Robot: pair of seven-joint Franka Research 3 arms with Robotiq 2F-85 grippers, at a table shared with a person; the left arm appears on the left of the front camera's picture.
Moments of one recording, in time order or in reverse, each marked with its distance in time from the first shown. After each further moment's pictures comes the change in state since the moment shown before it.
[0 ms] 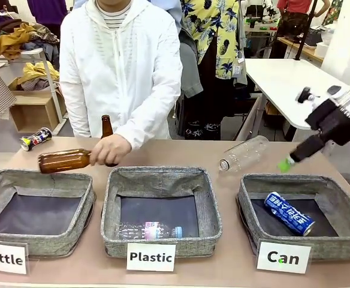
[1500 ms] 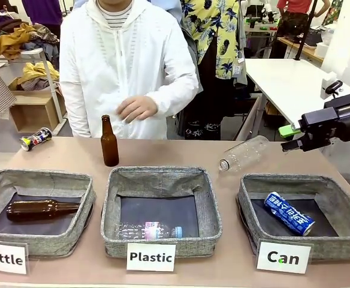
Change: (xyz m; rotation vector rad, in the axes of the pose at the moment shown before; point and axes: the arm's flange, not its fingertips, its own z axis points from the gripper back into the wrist) left arm 0.116 -0.045 0.135 -0.156 -0.368 0.154; right arm -0.017 -0.027 0.015 0.314 -0.315 -0.283
